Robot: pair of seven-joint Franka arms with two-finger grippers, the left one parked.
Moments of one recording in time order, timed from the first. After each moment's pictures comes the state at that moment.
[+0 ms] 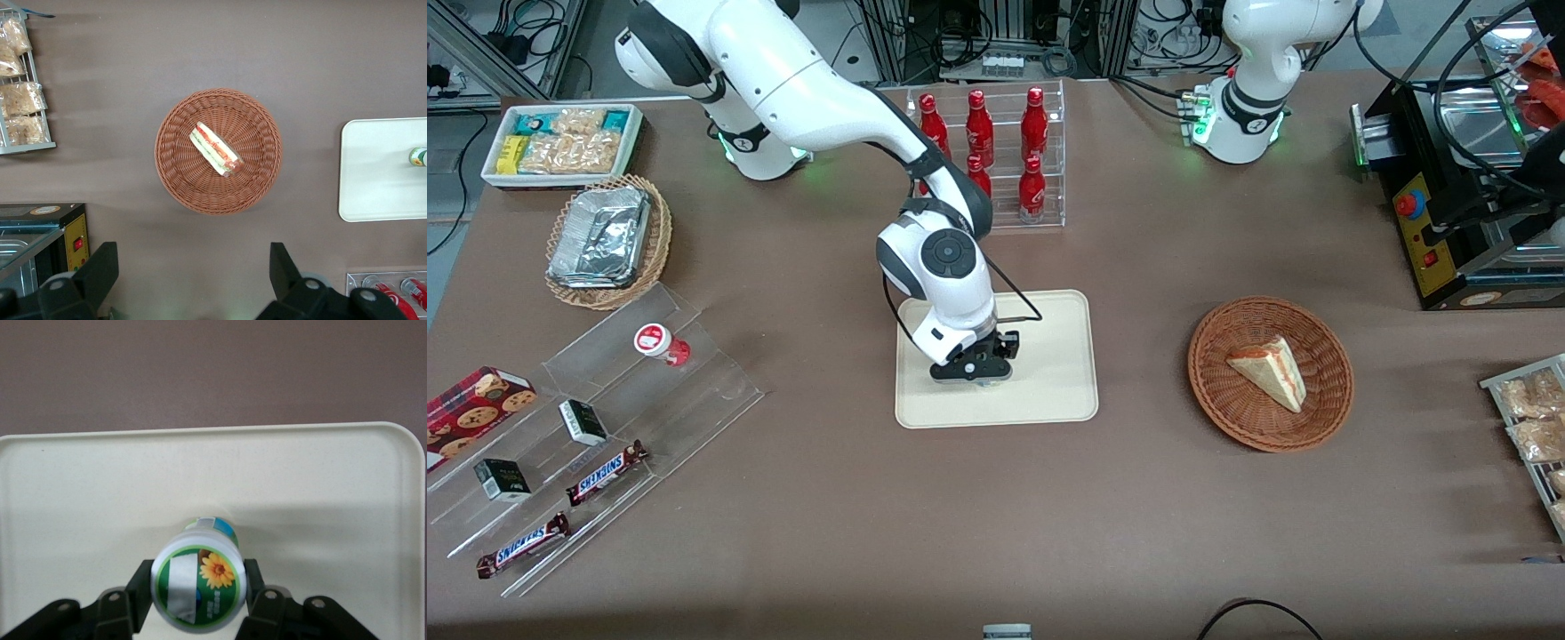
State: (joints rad) arm 0.71 0.68 0.02 -1.59 -0.06 2.40 0.79
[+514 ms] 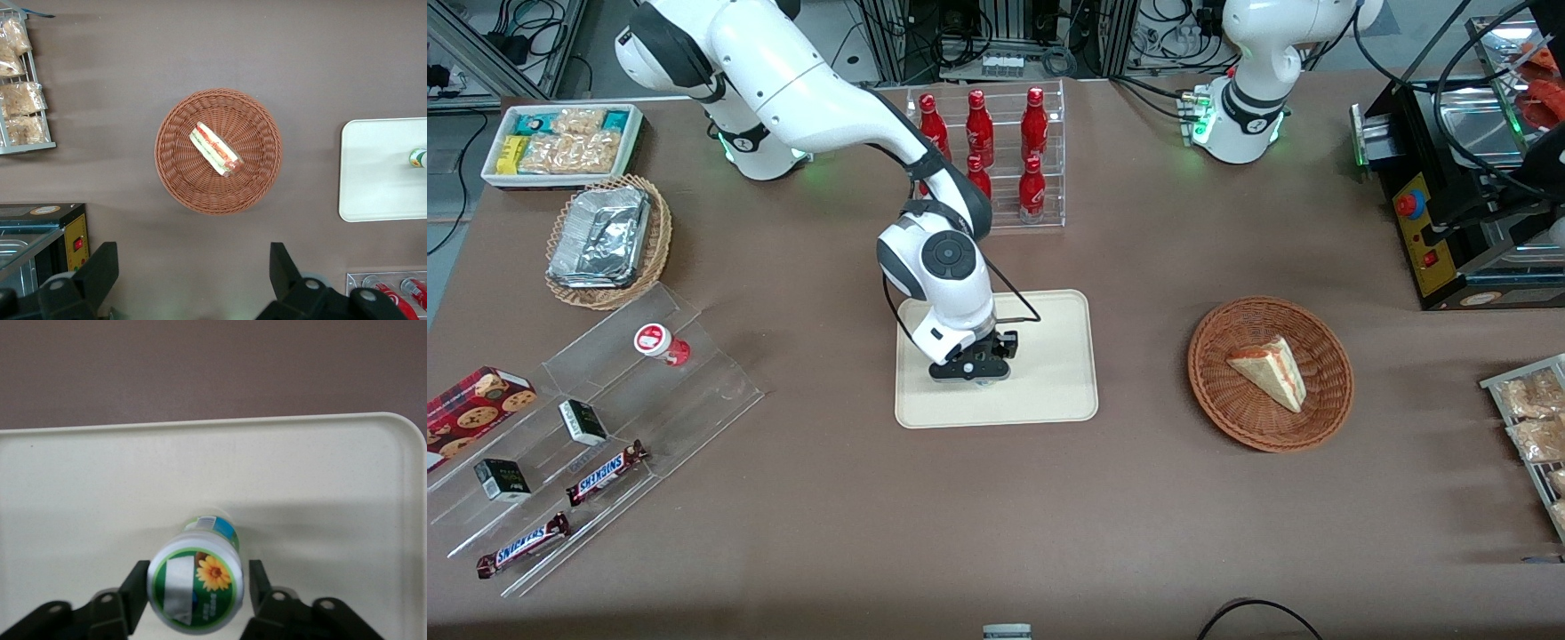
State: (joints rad) arm 0.71 0.69 0.02 -1.60 -0.06 2.40 0.80
